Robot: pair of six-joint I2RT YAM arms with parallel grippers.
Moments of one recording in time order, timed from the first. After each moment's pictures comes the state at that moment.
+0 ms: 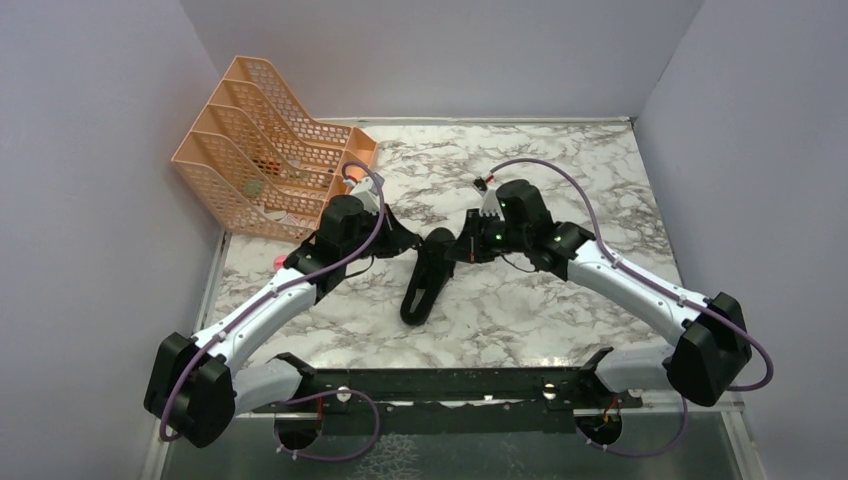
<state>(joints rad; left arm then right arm) -0.53 1.13 0.74 -0.02 0.27 -0.67 0.70 1.31 1.00 -0.32 -0.32 0.58</state>
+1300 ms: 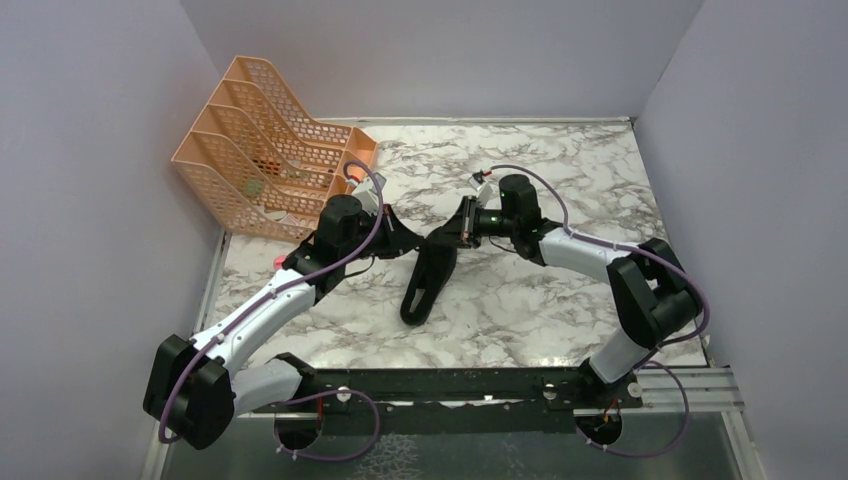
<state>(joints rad) -0.53 1.12 0.74 0.00 0.34 -0.71 0.52 1.64 0.89 0.35 -0.75 0.98</state>
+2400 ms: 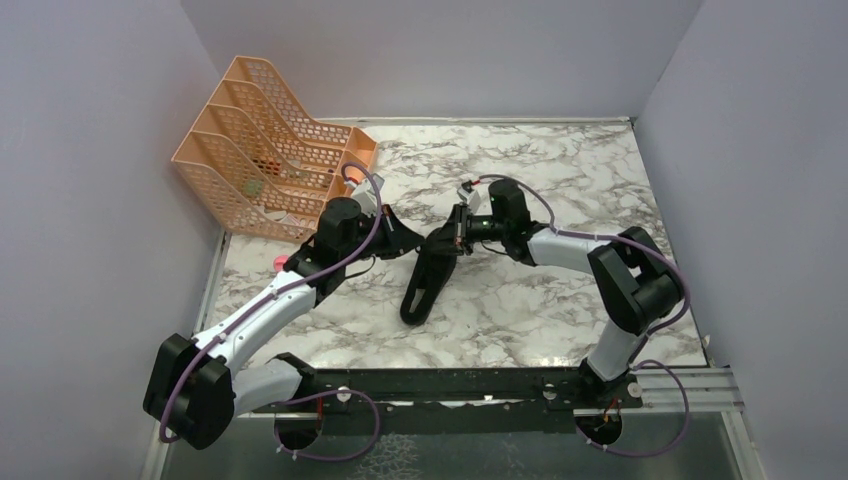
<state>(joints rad) -0.53 1.12 0.70 0.07 0.35 -0.76 0.54 1.74 0.90 0.42 -0.83 1.07</state>
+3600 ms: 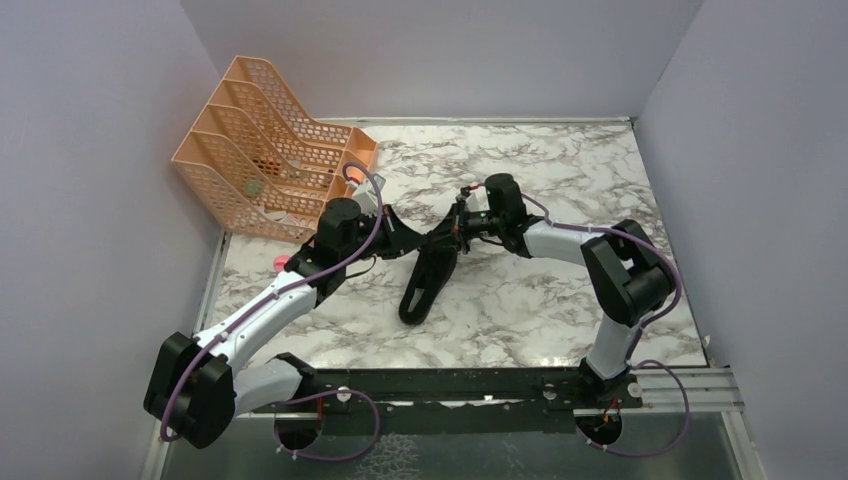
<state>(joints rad) -0.53 1.13 0.70 0.10 0.37 -0.76 0.53 1.81 0.97 0.36 -0.90 1.37</state>
